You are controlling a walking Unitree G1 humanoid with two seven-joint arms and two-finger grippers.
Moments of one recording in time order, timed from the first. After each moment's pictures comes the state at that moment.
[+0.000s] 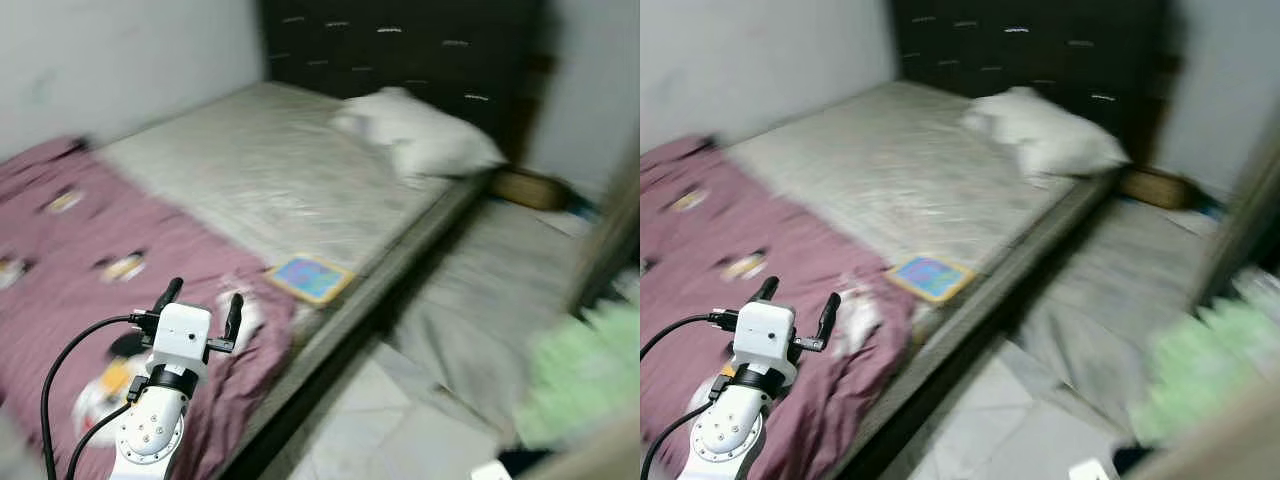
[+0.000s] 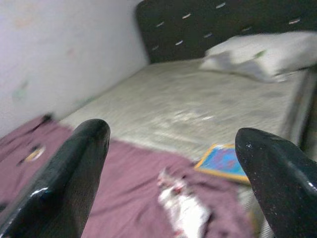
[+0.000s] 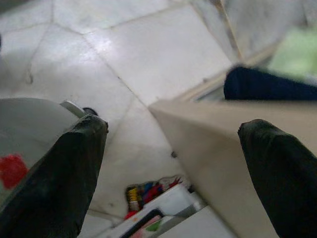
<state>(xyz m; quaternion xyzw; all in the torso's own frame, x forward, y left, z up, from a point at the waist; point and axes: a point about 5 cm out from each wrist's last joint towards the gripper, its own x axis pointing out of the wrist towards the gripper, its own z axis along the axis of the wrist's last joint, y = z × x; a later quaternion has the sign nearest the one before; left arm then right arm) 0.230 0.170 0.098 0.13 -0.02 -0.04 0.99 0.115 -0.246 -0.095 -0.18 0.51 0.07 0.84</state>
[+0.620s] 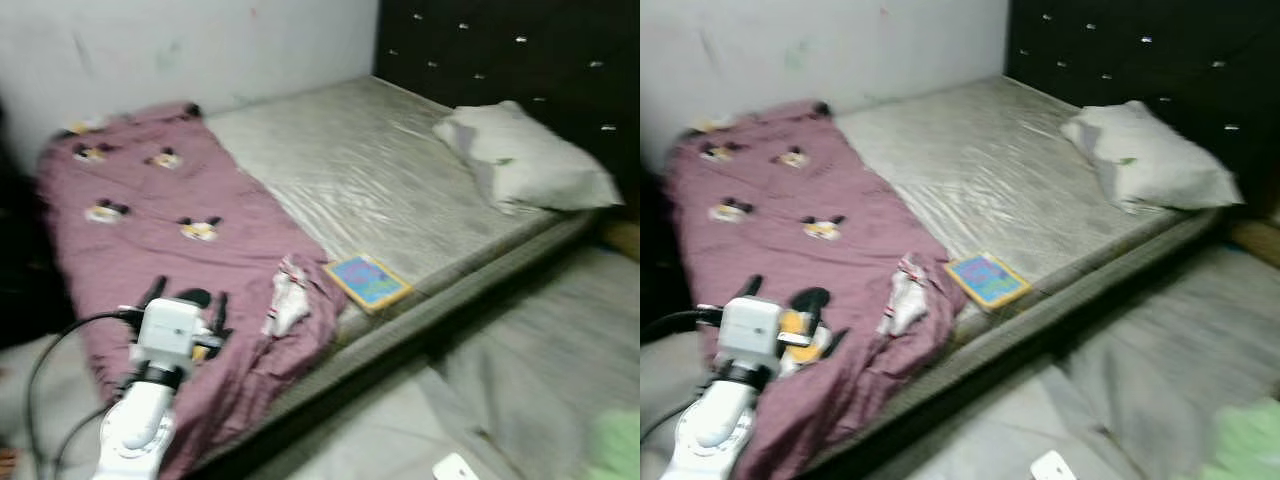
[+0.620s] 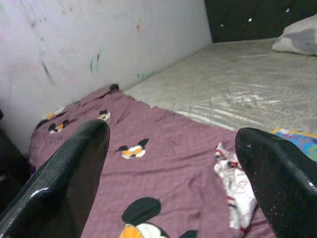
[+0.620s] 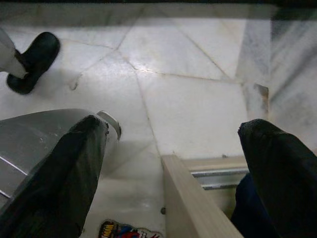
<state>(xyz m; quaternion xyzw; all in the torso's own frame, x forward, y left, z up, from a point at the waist) 0.233 0.172 0.096 0.13 -0.02 -0.04 0.99 0.128 -0.218 -0.096 -0.19 0.49 0.17 0.83</state>
